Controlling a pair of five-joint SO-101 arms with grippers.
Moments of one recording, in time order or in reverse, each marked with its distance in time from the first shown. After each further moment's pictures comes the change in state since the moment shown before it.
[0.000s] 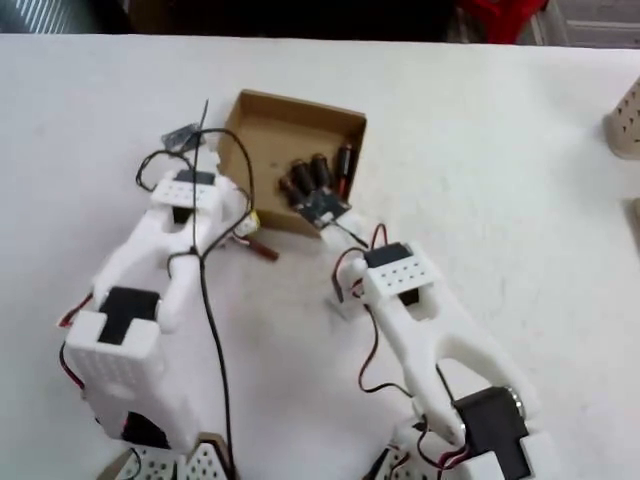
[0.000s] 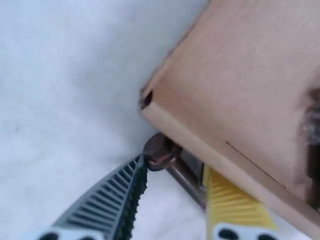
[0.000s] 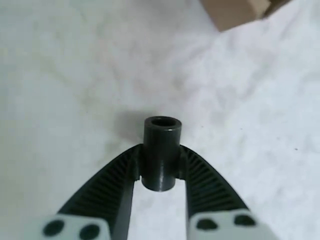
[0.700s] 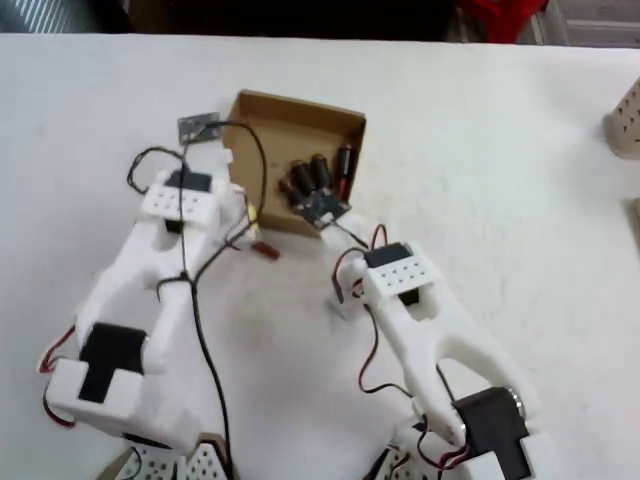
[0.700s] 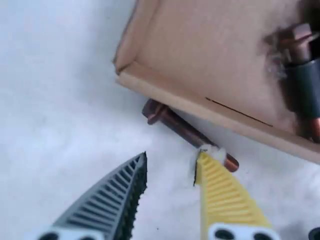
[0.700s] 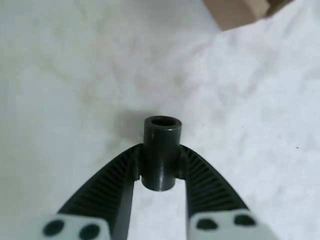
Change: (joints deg) left arm 2.9 -17.9 9.8 2.9 -12.9; right arm 0.0 0.0 0.0 0.2 0.0
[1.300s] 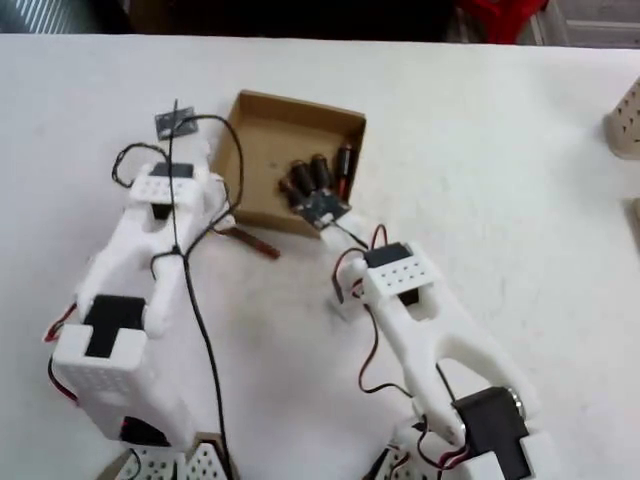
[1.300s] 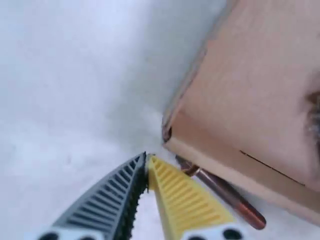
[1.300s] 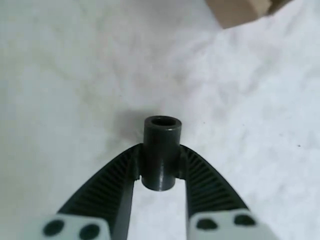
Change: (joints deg) left arm -6.9 11.6 -8.0 -3.3 -0.3; right arm -0.1 0.0 0.0 0.7 0.0
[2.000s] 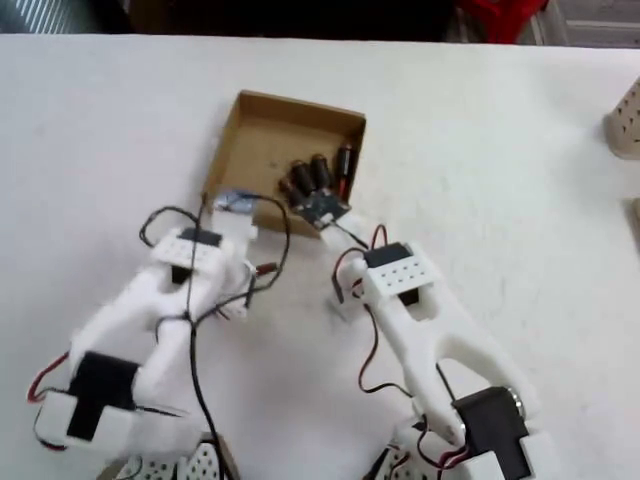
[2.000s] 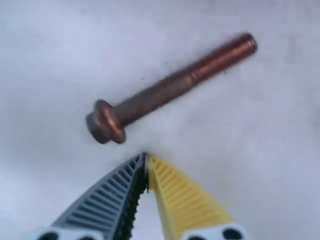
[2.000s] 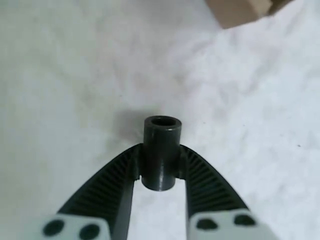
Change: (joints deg) left arm 7.8 -16.5 28.5 2.0 -16.4; right arm 0.2 0.0 0.0 0.0 0.1
